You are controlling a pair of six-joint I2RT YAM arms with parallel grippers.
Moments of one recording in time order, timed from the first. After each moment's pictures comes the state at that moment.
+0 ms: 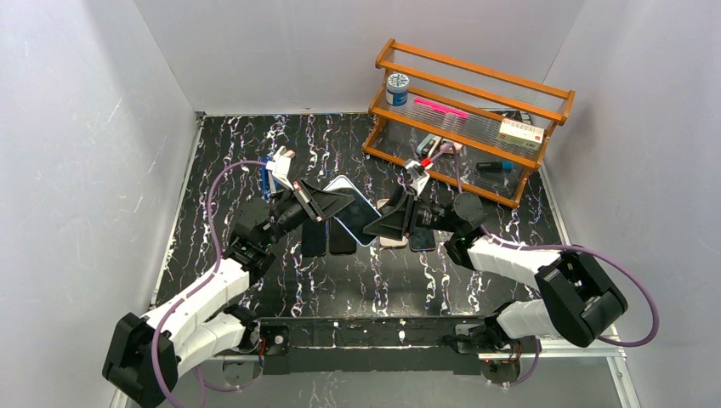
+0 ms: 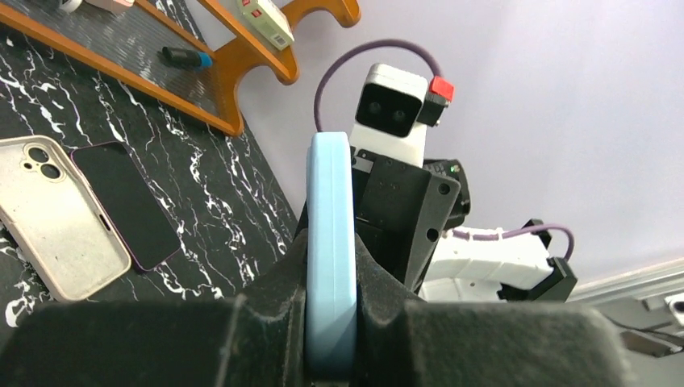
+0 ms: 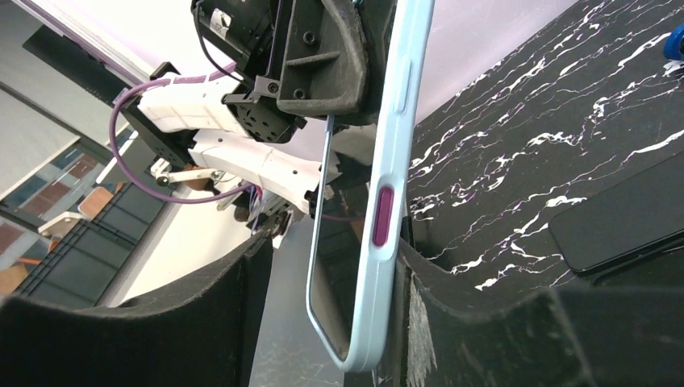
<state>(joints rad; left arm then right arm) -0.53 0.97 0.53 0.56 0.44 -1.10 0.65 1.34 0.54 1.11 -0.88 1.06</state>
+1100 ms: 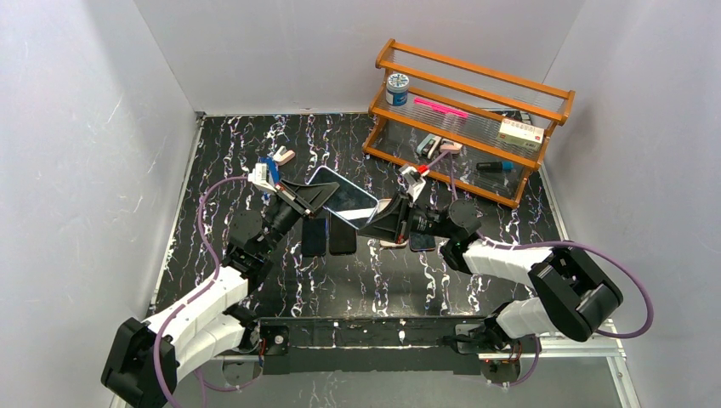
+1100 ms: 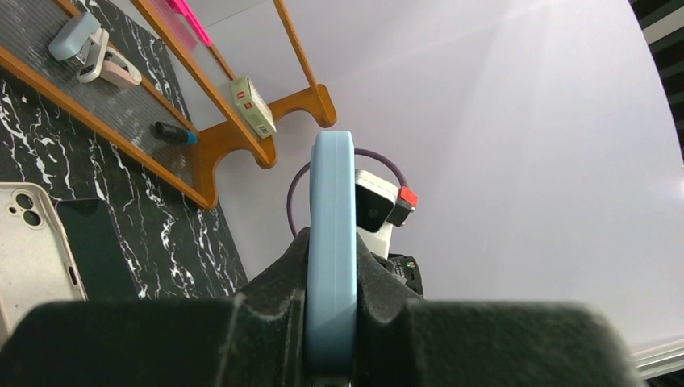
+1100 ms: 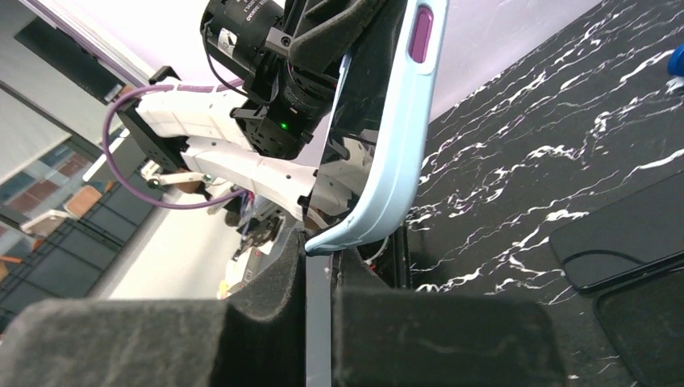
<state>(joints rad) -0.52 0.91 0.41 0.74 0.18 -1.31 0.71 1.36 0.50 1.19 -0.78 1.02</state>
